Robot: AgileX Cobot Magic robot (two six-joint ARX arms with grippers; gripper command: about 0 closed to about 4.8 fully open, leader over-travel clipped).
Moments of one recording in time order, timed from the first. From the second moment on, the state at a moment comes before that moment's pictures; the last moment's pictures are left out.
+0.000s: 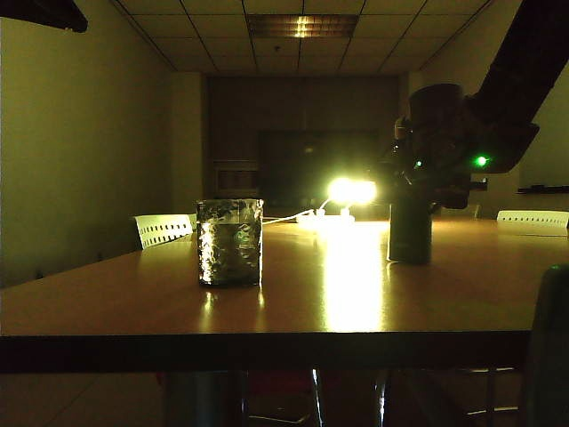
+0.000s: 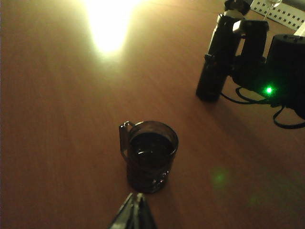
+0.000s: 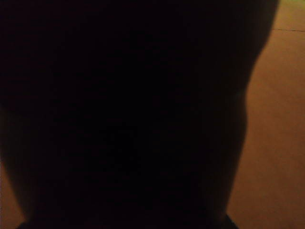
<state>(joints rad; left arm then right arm) -0.40 0.74 0.68 -0.17 0.10 -0.02 0.25 2.21 1.42 0.67 0.32 0.15</state>
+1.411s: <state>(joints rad) -0.40 0.74 0.68 -0.17 0.11 -0.02 0.21 2.12 1.42 0.48 0.05 0.02</state>
